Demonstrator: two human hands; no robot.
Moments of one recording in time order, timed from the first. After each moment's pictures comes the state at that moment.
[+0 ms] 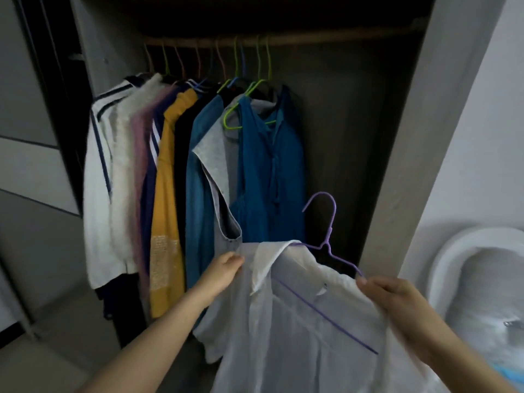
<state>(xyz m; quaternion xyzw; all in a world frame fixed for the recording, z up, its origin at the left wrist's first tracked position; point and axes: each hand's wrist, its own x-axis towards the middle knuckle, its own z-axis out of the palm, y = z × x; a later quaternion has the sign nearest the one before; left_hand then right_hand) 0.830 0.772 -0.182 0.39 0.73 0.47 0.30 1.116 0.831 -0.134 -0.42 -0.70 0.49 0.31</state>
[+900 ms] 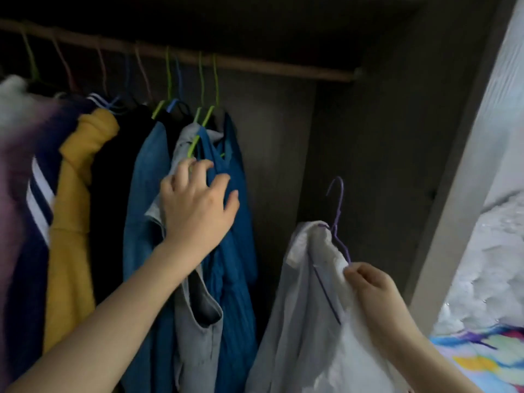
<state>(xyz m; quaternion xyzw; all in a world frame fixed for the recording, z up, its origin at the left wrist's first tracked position) 0.739 0.881 -0.030 0.61 0.55 0.42 -0.39 0.992 0.855 -0.103 -0.55 -0.54 0.32 0.55</state>
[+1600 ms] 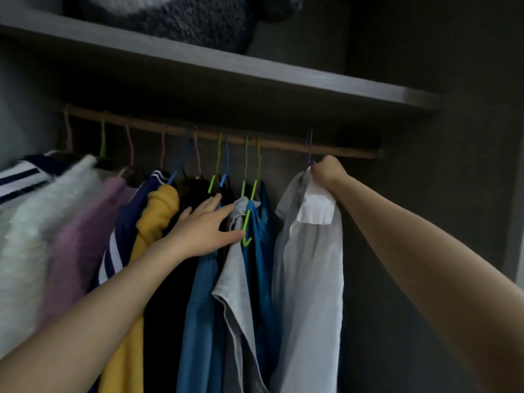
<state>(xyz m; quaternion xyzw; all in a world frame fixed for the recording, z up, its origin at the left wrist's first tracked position) 0.607 0.934 0.052 0.75 0.62 0.22 -0.10 0.836 0.992 0.157 -0.55 -0.66 0.08 0.51</state>
